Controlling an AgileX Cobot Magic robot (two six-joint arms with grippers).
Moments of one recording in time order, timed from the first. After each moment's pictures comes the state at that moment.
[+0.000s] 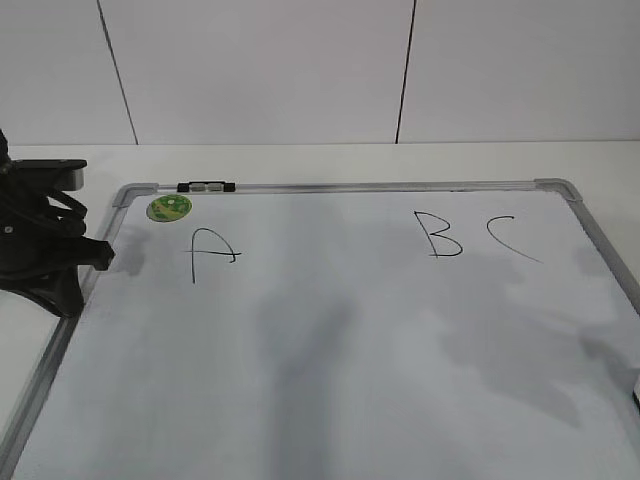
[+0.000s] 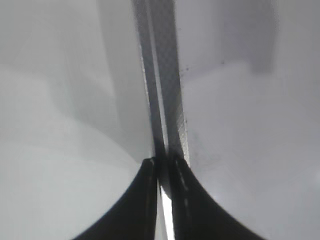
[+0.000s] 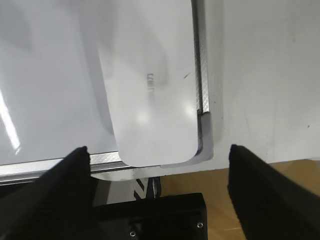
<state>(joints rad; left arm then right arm) -0.17 1.88 -1.13 -0.11 0.78 0.00 0.03 1.21 -0.77 -0.05 1.23 0.13</state>
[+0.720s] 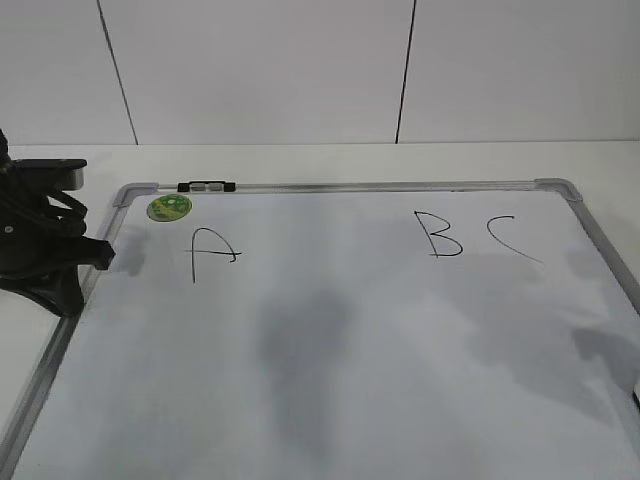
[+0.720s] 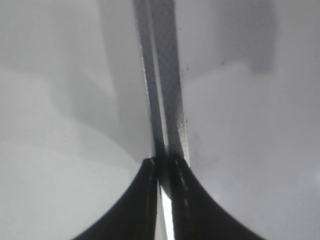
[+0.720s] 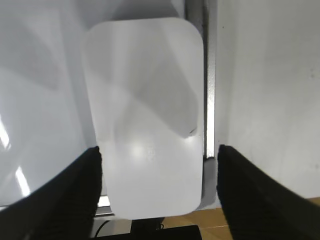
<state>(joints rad) -0.17 1.88 -1.13 -0.11 0.78 0.00 0.03 1.37 -0.77 -0.08 1.10 0.12</state>
